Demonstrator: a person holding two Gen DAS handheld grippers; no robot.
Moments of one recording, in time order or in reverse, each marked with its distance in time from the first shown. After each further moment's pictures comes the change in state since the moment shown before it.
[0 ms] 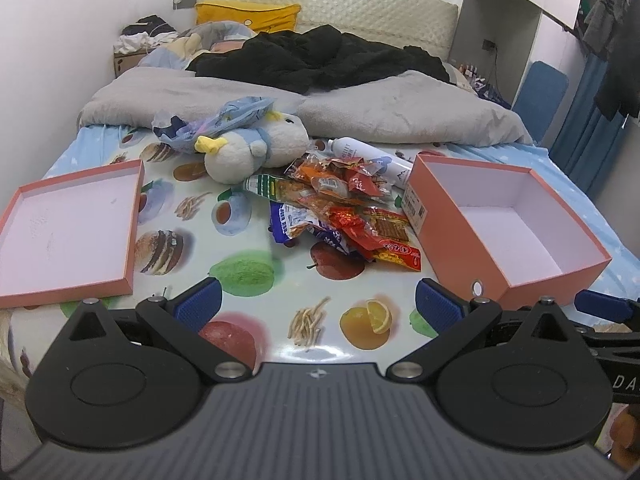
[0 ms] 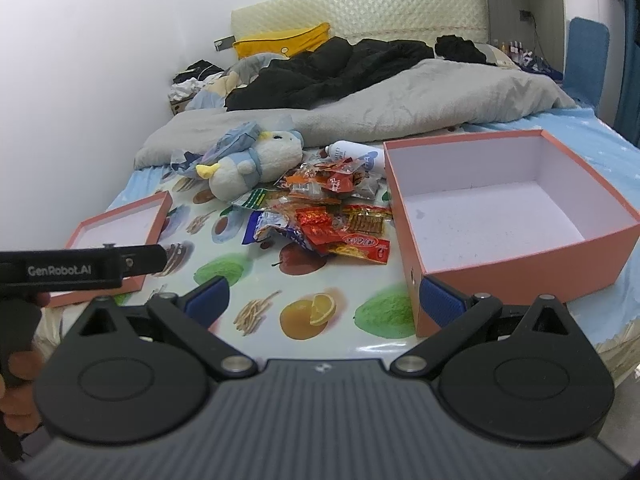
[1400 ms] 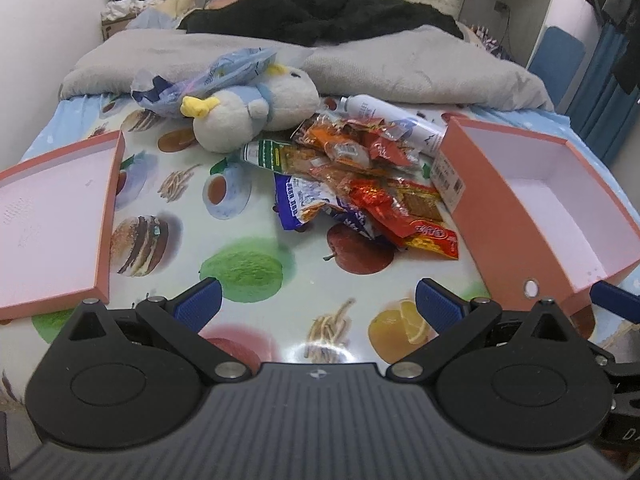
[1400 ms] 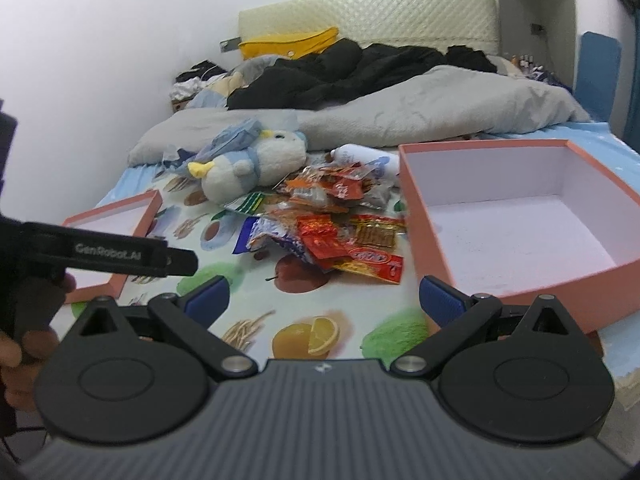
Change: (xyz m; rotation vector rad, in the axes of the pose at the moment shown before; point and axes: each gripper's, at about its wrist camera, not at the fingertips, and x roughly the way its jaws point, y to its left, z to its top) left arm 0.113 0.024 0.023 0.027 0.143 0.019; right arm 0.068 0.007 -0.006 -0.049 -0.024 0.003
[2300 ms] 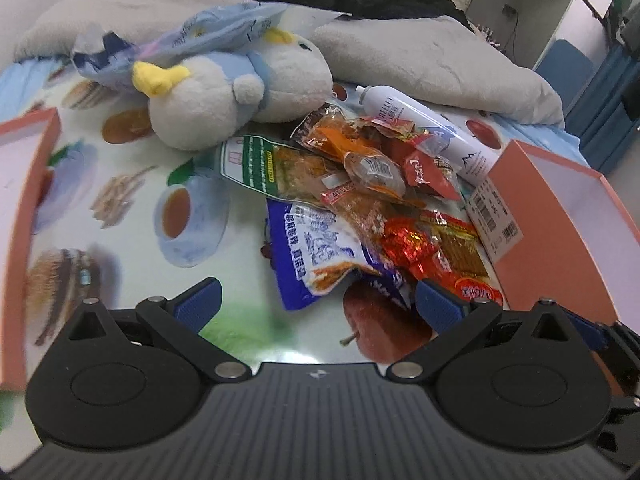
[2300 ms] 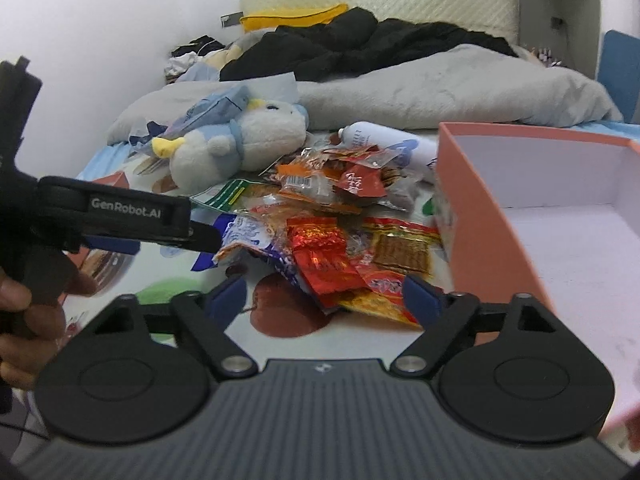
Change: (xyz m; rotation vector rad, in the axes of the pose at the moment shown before) left arm 0.154 0.045 0.056 -0.090 0.053 -0.120; right arm 0.137 0.003 0.013 -0.036 0.044 -0.005
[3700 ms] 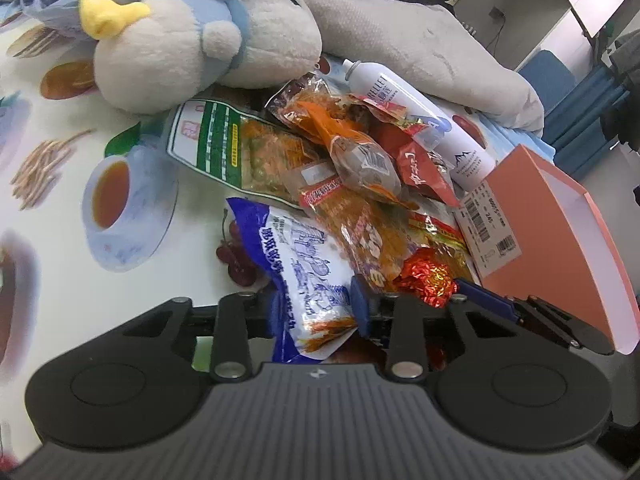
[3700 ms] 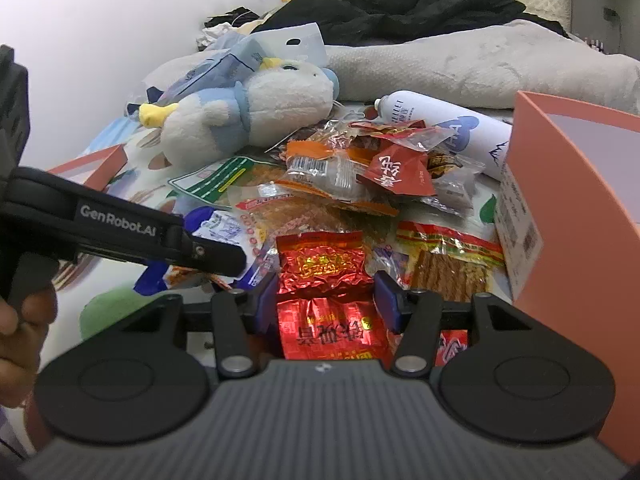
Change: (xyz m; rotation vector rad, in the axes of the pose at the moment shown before) left arm 0.057 0.014 0.007 -0.091 0.064 -0.163; right arm 0.077 -0.012 0.009 -0.059 0.058 0.113
